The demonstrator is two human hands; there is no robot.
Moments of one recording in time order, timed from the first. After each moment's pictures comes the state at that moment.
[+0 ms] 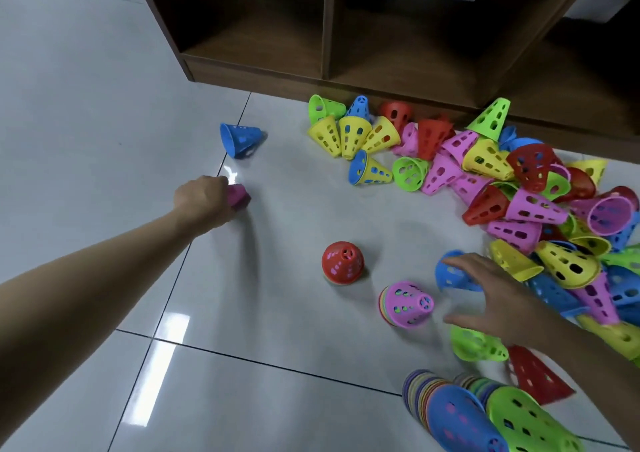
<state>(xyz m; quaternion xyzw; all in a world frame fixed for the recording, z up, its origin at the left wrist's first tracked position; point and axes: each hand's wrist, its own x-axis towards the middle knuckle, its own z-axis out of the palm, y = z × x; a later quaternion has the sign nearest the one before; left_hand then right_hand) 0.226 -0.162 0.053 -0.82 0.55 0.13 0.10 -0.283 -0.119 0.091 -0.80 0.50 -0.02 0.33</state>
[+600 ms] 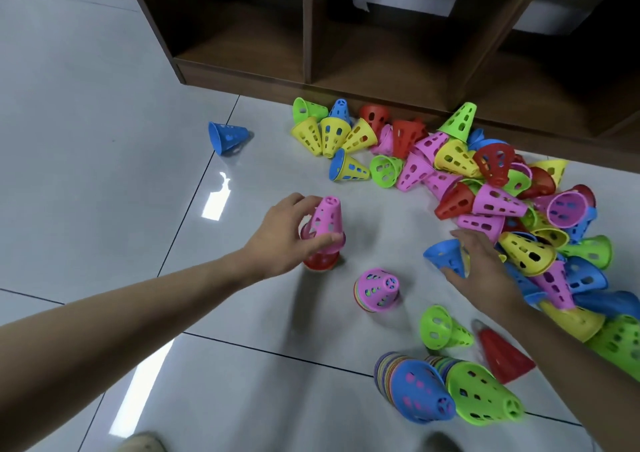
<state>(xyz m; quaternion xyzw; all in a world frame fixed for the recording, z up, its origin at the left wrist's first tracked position) 0.061 -0.097 0.108 -0.62 0.67 0.34 -0.24 -0.315 -0.132 0.055 -0.74 0.62 -0.11 0.24</state>
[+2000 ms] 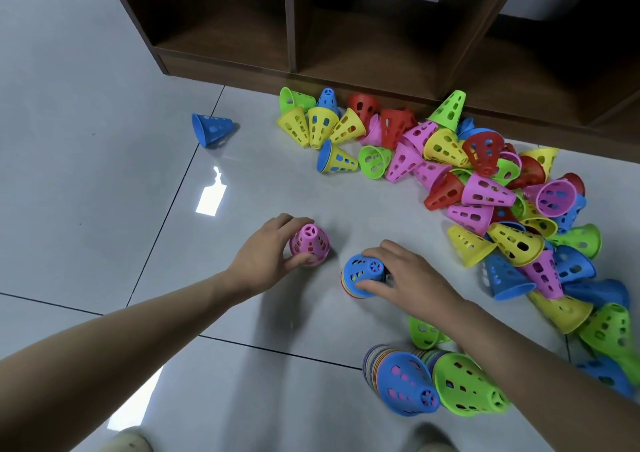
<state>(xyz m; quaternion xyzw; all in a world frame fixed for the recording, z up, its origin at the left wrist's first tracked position) 0.061 -0.072 0.047 -0.60 0.71 0.29 -0.21 -0.228 -0.099 0.085 -0.82 0.48 -0.02 0.32</state>
